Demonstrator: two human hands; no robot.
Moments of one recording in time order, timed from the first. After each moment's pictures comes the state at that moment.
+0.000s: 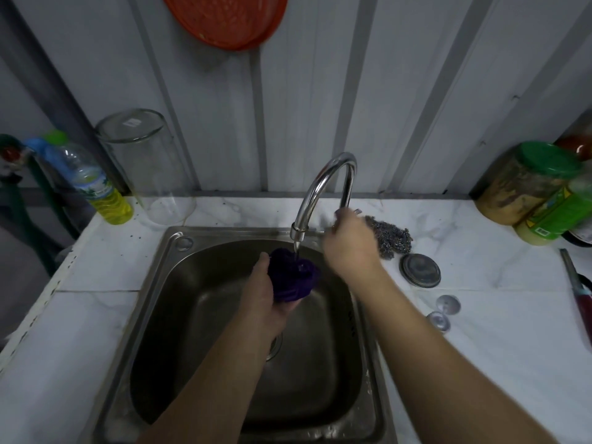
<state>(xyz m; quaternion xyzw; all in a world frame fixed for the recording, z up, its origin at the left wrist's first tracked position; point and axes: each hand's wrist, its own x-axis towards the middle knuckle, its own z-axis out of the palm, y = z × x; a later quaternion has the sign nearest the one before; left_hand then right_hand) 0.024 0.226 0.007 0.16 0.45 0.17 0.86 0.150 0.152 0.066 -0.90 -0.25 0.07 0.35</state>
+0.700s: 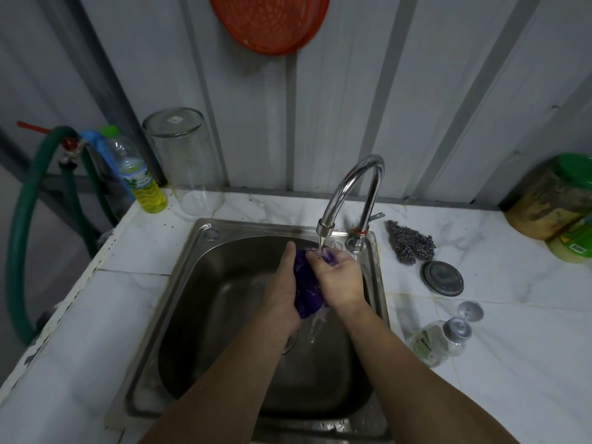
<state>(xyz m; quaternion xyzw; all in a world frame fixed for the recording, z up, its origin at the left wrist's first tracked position) 0.017 0.221 0.006 0.25 0.47 0.15 0.83 0.098 0.159 0.002 -0.71 -0.13 0.29 0.63</state>
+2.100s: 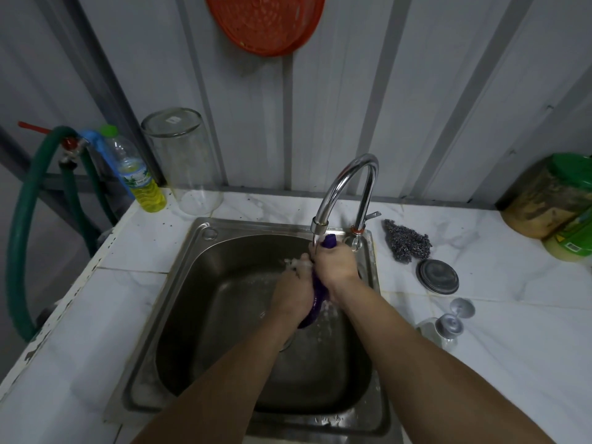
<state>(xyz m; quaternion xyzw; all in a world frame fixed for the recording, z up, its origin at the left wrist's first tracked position) 0.018 0.204 0.004 0.69 0.44 0.14 0.57 0.112 0.173 0.022 -0.74 -0.06 0.33 0.59</state>
